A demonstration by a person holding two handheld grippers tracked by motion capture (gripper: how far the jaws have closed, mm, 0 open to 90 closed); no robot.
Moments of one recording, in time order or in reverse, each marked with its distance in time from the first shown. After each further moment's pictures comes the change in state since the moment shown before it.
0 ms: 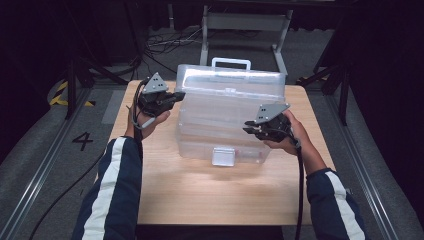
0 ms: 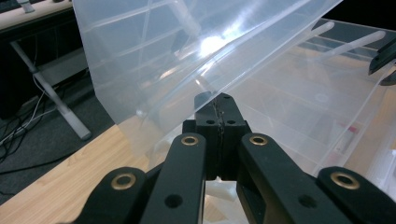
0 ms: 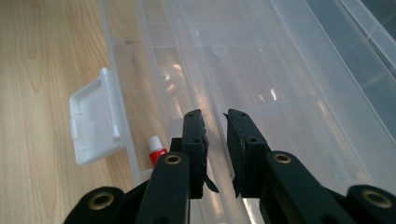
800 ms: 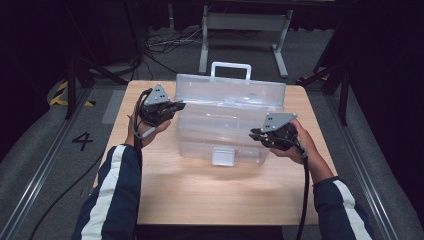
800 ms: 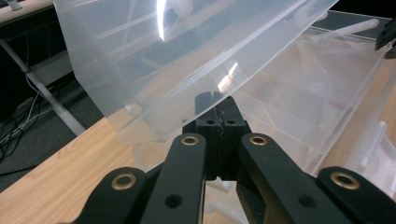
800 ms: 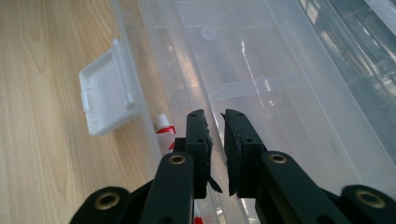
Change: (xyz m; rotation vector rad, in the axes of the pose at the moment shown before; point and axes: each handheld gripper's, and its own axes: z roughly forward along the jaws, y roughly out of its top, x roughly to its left) left arm -0.013 -0.019 -0.001 0.013 -0.013 0.037; right arm 0.014 -0.021 -0.012 0.010 -0.029 0.012
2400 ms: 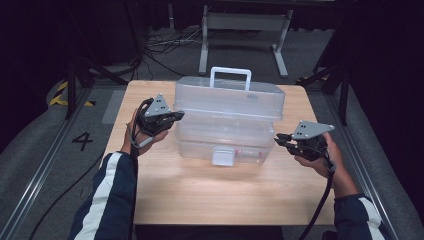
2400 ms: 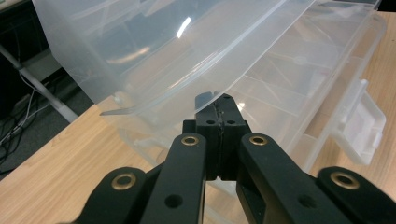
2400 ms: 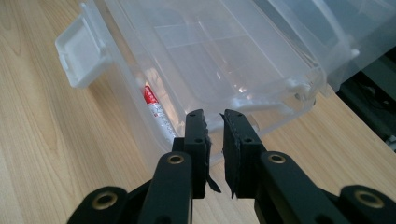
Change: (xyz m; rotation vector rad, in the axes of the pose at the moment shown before) left arm -0.016 -0.015 -0.008 0.063 -0.030 0.059; right arm -0.002 -0.057 -0.048 -0.028 -0.109 0.134
